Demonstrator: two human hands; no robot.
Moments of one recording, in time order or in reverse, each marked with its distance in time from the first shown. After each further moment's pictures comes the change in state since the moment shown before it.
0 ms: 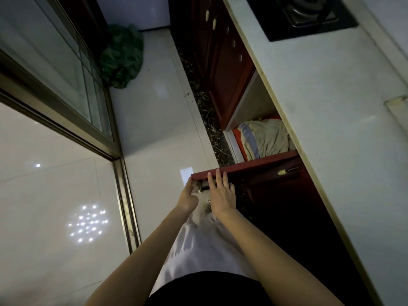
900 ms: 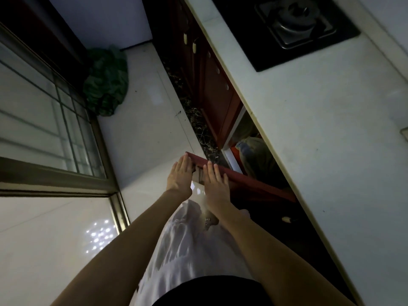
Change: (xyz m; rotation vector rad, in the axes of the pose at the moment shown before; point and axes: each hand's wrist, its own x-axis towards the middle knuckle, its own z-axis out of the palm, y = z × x) left_hand 0.211 0.159 -0.017 1.385 -0.013 0.248; right_hand 0.187 0.038 -0.102 0.180 0.187 -0.053
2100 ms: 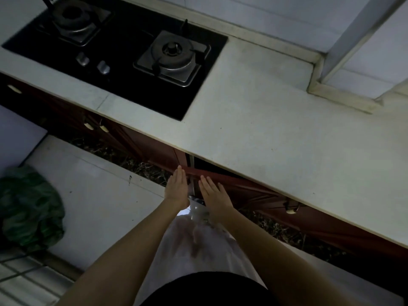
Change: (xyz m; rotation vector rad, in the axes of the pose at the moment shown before) left_hand 0.173 0.051 -0.120 0.397 -0.202 0.522; right_hand 0.099 0.043 -0.079 0.032 -0.090 0.431
